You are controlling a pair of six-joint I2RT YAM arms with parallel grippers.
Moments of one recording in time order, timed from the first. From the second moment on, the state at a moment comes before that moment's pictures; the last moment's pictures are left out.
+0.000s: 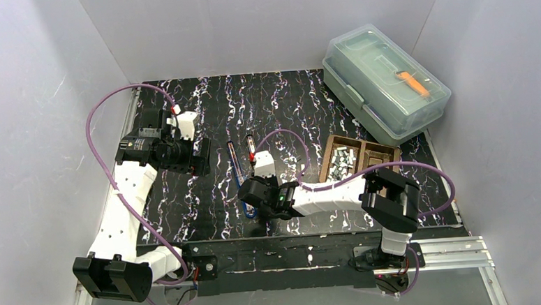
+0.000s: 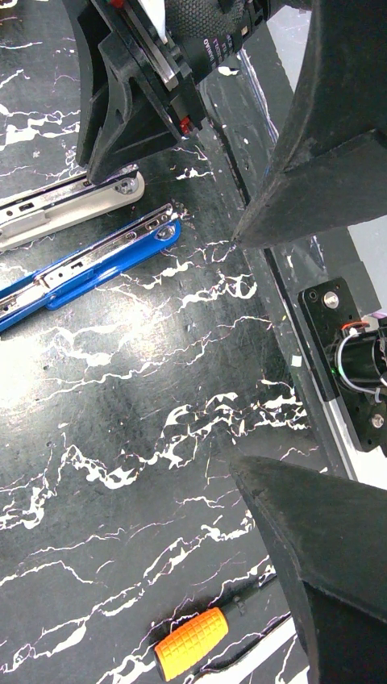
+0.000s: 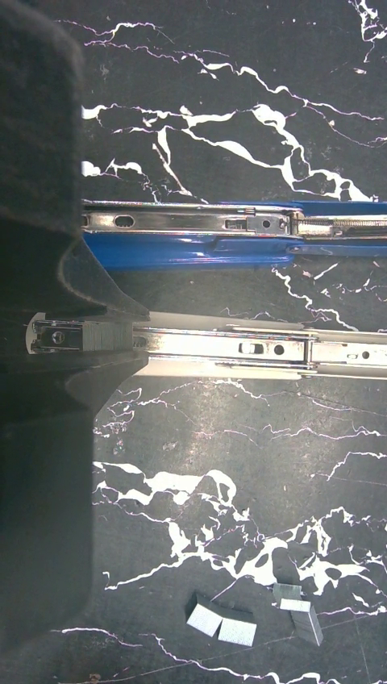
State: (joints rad) left arm -0.14 1.15 1.27 -1.17 0.22 0.10; right arm 1.29 1.78 1.10 -0.21 0.74 0.76
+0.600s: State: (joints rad) left arm -0.14 1.15 1.27 -1.16 0.22 0.10; right arm 1.28 1.78 1.08 -0.20 0.73 0.78
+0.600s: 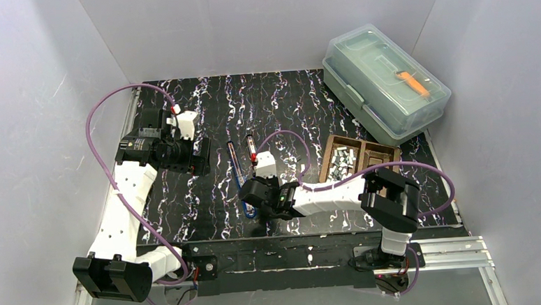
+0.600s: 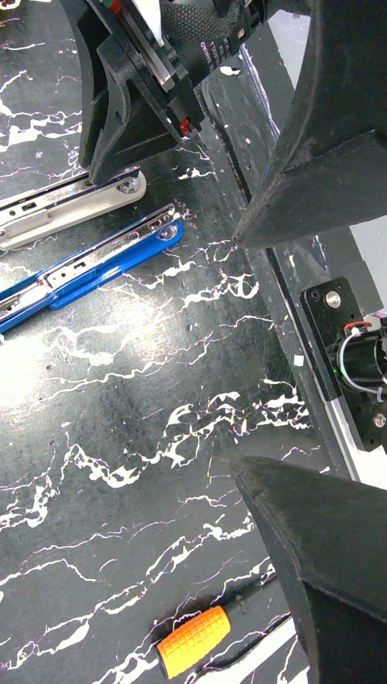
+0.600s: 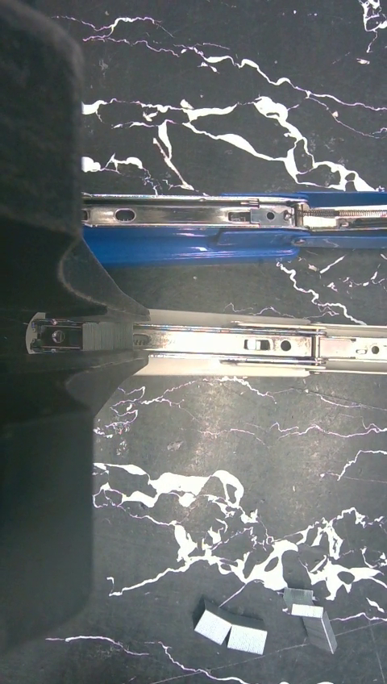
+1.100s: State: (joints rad) left arm -0.14 1.15 1.27 -1.16 0.22 0.10; right arm 1.28 1.78 1.06 -0.18 0.73 0.79
